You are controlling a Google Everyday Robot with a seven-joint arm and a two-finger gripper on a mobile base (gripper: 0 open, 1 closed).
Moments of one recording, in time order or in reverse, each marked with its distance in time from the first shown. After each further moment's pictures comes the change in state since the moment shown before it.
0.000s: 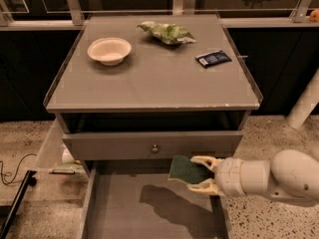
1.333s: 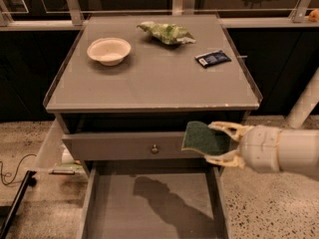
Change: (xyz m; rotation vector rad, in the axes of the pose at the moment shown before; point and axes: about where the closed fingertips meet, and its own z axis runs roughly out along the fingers) arm -0.096 -0.049 -0.110 0.151 0.024 -0.188
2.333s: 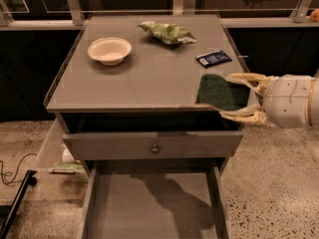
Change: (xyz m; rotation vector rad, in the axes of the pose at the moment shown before) arm -0.050 -0.096 -0.061 0.121 -0.019 -0.112
